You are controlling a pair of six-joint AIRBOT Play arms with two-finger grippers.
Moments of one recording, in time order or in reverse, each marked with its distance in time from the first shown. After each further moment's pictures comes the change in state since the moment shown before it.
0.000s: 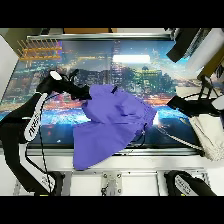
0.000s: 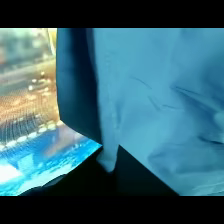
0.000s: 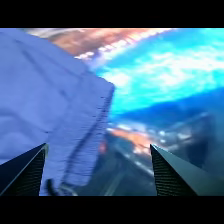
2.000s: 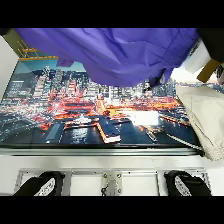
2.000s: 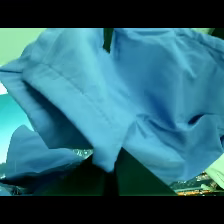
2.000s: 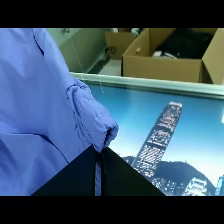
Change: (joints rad) left arm 0.085 0.832 0.385 -0.003 -0.001 -0.018; right arm 0.105 0.264 0.561 0.460 -0.055 -0.424
